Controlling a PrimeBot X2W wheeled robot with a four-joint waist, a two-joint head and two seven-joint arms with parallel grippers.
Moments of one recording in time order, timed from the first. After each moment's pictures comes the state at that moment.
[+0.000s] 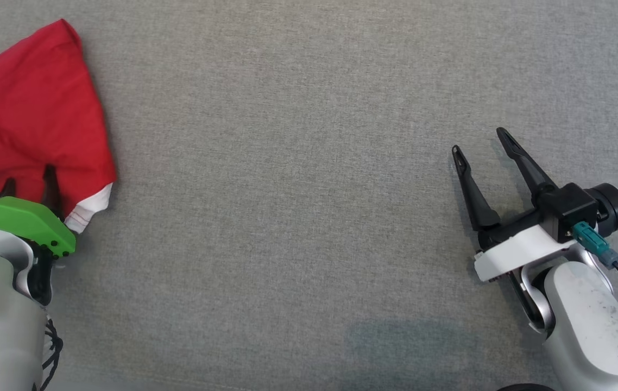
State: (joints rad) left arm -0.73 0.33 -0.14 1.04 -0.58 -0.13 -0.14; right arm -0.35 -0.21 0.19 0.20 0.09 0.13 -0.26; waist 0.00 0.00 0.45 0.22
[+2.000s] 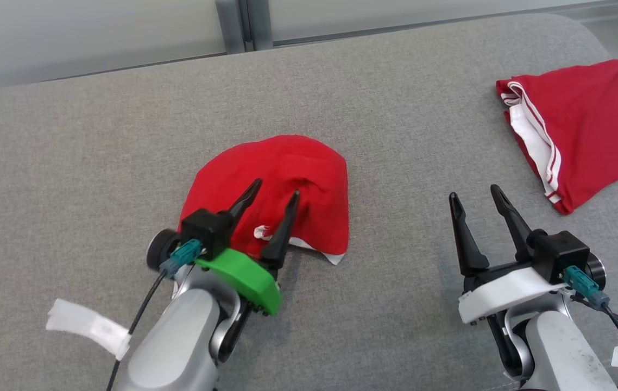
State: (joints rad) left arm -0.51 0.08 -0.58 0.54 -0.48 -0.13 -0.26; right arm -0.20 -0.06 0.09 0.23 0.15 0.13 -0.26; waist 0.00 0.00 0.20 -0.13
